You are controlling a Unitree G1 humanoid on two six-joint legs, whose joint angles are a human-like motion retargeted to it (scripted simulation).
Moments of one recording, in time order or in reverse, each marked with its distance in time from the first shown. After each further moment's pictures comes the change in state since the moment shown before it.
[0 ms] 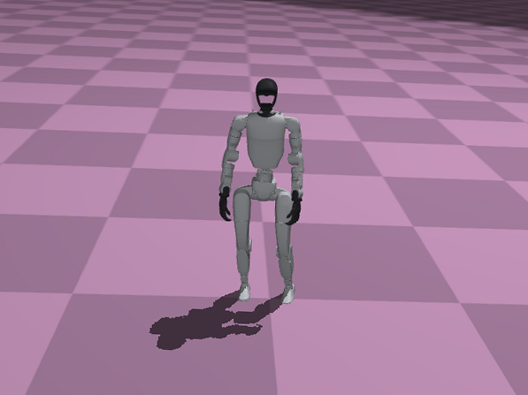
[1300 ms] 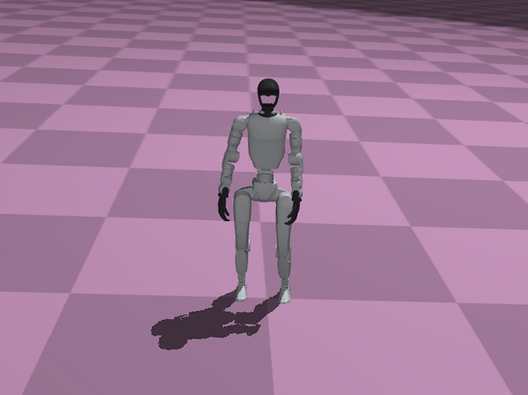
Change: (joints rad) left arm 0.011 -0.047 0.093 0.022 -0.035 0.023 -0.039; right arm 0.013 -0.009 -0.029 0.077 0.009 0.024 0.028; waist -0.006 0.001 0.001; left_leg 0.043 -0.015 0.030 -0.012 -0.022 0.043; right_leg 0.086 -0.021 -0.020 -0.058 0.024 -0.023
